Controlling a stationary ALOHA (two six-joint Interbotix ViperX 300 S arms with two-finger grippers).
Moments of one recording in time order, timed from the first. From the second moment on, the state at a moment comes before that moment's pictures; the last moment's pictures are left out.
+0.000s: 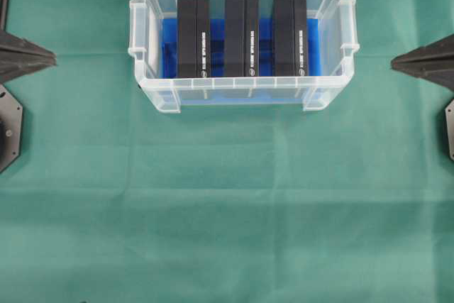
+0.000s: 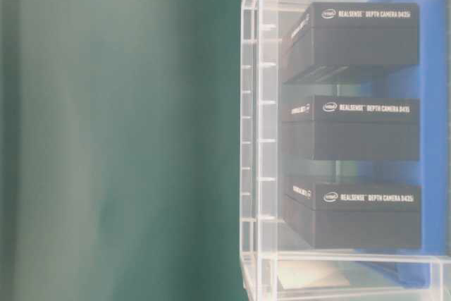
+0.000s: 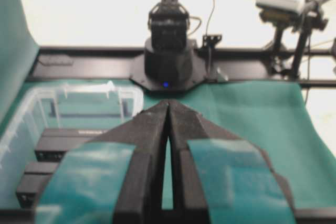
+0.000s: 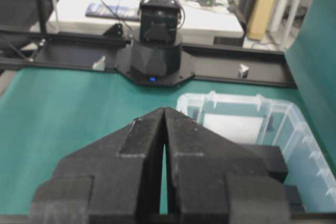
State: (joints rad) left arm 0.00 -1.02 0.81 0.02 0.19 -0.01; right arm 0.00 -0.95 0.83 0.03 0.13 0.04
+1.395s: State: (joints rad) left arm -0.04 -0.83 0.58 0.02 1.31 -0.42; right arm 0.00 -0.68 0.52 -0.04 1.48 0.43
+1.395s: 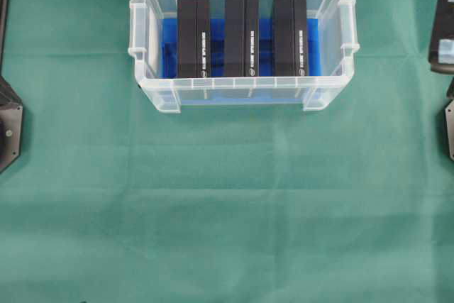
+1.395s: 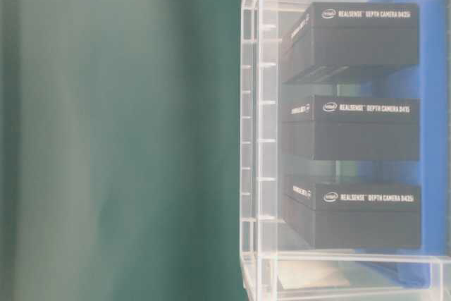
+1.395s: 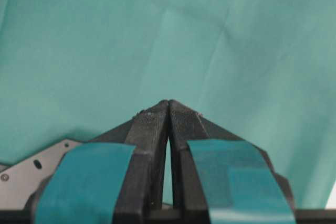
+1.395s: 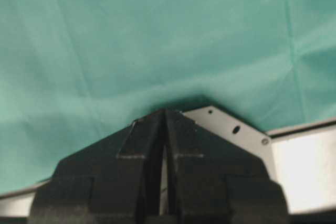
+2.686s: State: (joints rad) left arm 0.20 -0.75 0.57 0.06 1.42 -1.15; right arm -0.10 -0.61 0.52 -0.26 1.48 1.31
